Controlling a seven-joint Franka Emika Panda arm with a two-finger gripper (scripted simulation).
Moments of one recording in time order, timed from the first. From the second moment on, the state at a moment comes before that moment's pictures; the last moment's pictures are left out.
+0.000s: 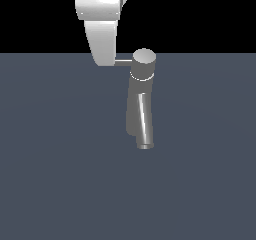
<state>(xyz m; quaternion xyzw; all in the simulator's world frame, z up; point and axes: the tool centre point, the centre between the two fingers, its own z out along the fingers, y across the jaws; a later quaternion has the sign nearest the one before) -0.031 0.046 0.288 -0.68 0.67 -0.20 0.21</state>
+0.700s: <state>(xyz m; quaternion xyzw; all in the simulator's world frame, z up) -0.059 0.052 0.270 -0.68 0.67 -0.21 0.21</state>
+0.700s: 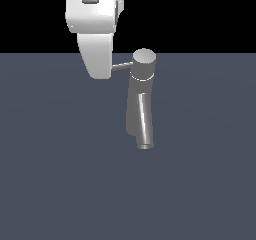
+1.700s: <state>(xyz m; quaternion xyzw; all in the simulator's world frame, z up) -0.086 0.055 0.253 -0.69 0.66 -0.21 0.21</state>
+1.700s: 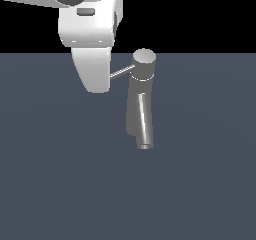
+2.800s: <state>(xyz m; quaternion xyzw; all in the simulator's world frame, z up) -0.106 0.036 0.239 -0.69 0.66 -0.20 0.21</state>
